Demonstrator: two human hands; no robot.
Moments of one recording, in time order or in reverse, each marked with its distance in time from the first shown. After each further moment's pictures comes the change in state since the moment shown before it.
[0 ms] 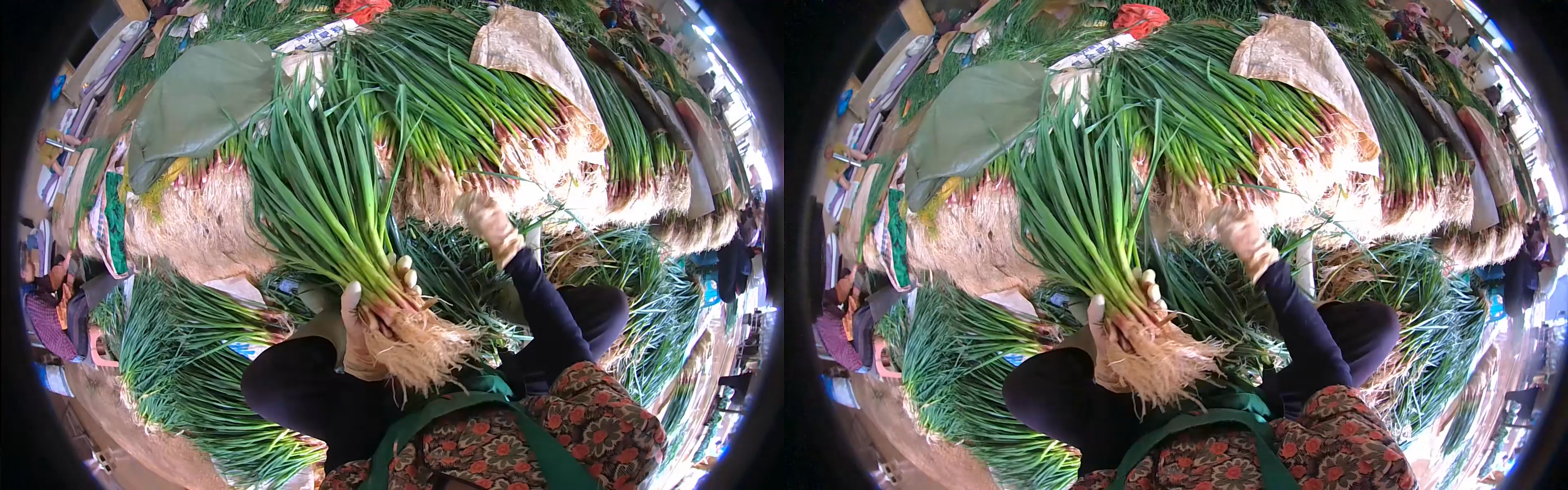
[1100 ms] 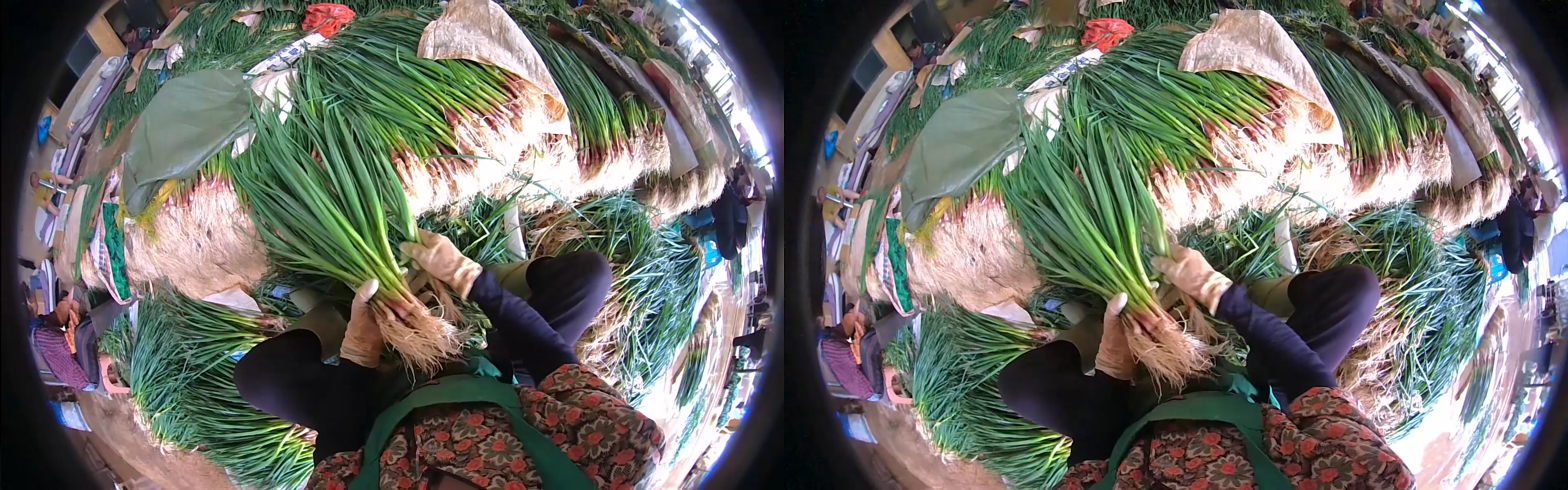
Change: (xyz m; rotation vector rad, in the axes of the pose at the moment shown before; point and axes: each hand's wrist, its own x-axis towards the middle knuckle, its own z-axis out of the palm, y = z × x) left_hand -0.016 -0.027 -0.044 0.337 0.080 -0.208; right_hand -0.071 0.025 0.069 -0.336 0.114 0.134
